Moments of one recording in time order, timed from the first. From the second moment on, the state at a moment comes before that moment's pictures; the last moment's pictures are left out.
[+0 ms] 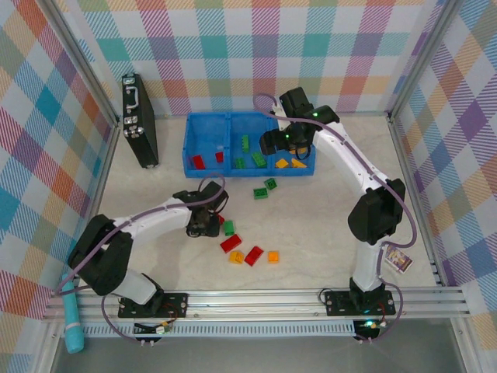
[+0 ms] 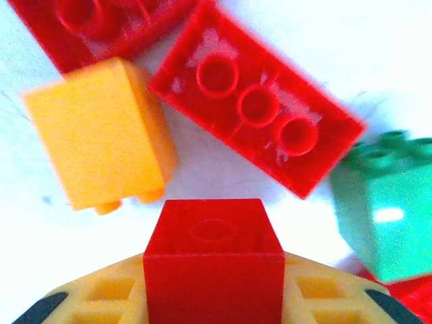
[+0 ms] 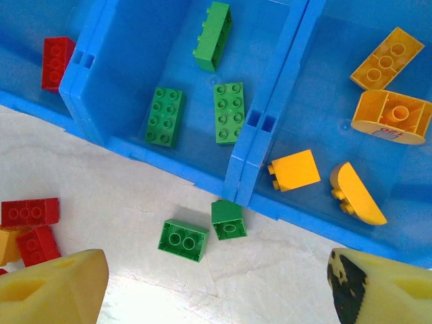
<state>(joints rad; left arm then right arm) -0.65 1.47 0.91 -0.79 -0.14 -0.54 0.49 1.93 1.98 -1.05 -0.09 0.12</state>
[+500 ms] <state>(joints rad) -0.45 1.70 1.59 -0.86 -0.33 -0.42 0.49 1.93 1.95 -1.05 -0.07 0.12</state>
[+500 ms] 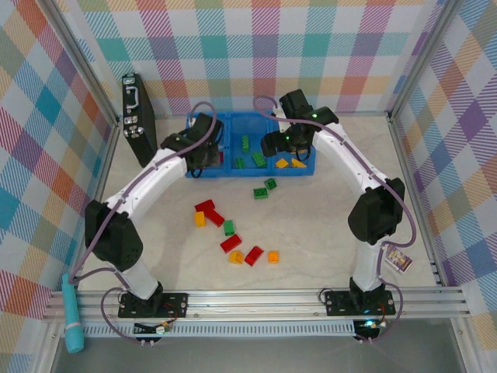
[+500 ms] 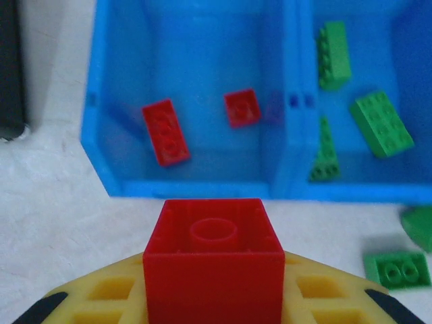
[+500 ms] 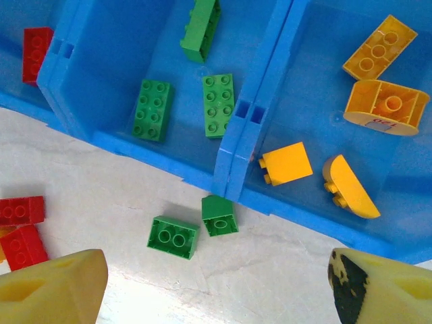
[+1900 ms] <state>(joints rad) -0.32 1.96 1.77 -0.85 -0.13 -0.41 0.49 2.10 2.12 -1.07 -0.15 0.12</state>
